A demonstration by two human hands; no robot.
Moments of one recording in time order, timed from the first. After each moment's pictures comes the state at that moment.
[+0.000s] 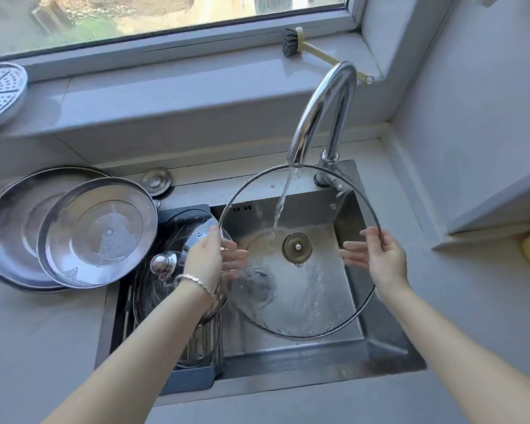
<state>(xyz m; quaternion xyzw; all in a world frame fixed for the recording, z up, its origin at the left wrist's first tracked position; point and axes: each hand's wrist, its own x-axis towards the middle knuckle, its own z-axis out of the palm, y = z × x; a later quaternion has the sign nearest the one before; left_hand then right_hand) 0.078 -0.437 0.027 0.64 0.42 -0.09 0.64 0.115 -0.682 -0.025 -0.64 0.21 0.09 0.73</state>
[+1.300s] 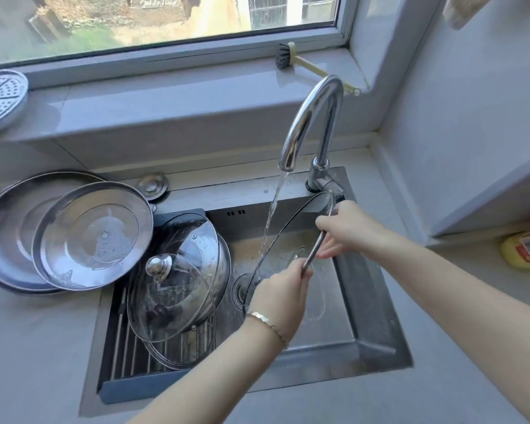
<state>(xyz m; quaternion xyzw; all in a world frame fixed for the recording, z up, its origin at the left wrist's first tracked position) 0.038 -0.534 0.038 0.95 0.04 -0.09 0.29 0.149 -0.644 0.070 -0.82 0.07 0.33 0.46</state>
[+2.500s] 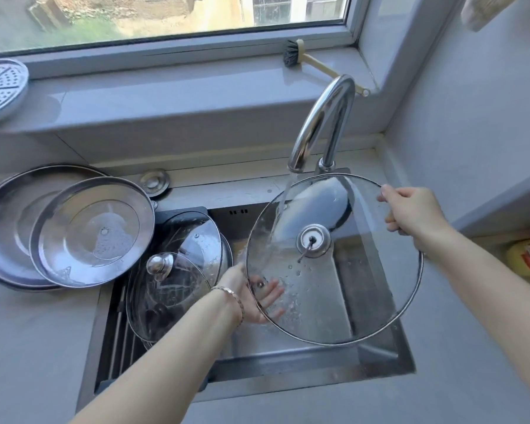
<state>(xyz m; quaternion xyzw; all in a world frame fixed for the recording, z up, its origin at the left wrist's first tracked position) 0.065 -0.474 0.008 0.30 0.54 -0.28 0.73 0.179 -0.705 0.057 -0.86 0.17 0.11 0.47</state>
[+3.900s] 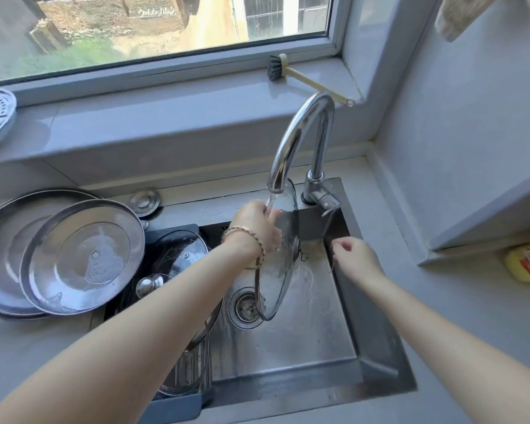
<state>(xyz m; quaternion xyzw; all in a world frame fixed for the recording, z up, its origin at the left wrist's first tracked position) 0.153 -0.506 0.076 0.82 0.24 -0.16 0.50 0.158 -0.679 -0.029 -0.87 0.13 0.20 0.43</state>
